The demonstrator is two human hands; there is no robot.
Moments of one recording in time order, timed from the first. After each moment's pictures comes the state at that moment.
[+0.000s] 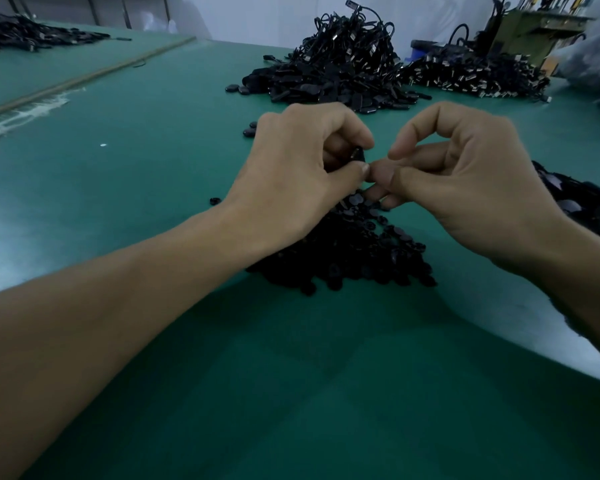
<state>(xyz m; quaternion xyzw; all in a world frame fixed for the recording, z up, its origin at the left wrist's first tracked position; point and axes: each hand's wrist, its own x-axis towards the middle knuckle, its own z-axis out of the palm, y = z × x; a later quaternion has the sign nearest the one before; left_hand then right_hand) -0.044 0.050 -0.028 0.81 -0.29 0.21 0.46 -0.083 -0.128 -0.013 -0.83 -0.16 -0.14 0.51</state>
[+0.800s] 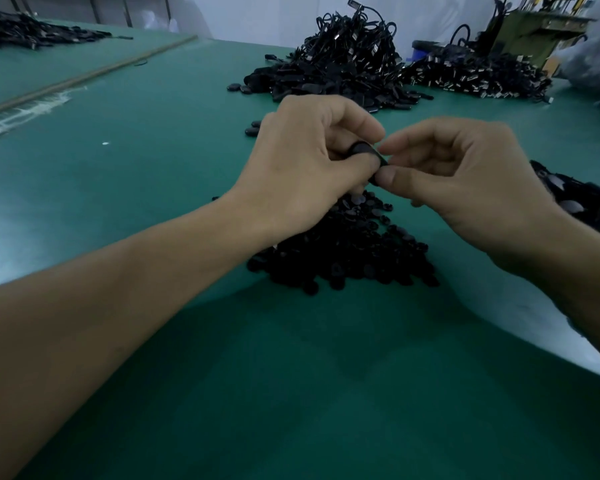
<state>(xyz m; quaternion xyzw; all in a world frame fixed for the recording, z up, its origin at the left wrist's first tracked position) -0.041 0.049 -0.026 0.77 -0.29 0.13 0.55 -0.079 -0.132 -0.016 -0.85 -0.13 -0.16 0.48</state>
